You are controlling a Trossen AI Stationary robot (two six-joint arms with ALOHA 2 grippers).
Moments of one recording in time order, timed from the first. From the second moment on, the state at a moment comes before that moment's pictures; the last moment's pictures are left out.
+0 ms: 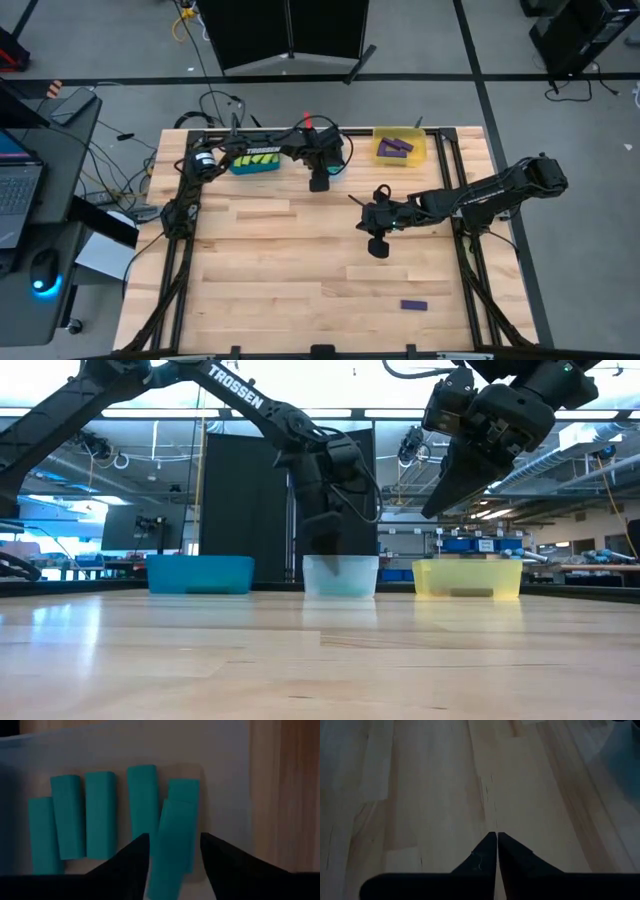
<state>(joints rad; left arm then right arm) 0.40 2.17 1.74 -0.73 -0.02 0.41 0.13 1.34 0.73 -0.21 0.14 0.27</state>
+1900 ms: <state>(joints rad) 0.10 1.41 0.75 0.55 -0.01 0.18 0.83 1.78 1.12 -0.84 -0.05 1.13</state>
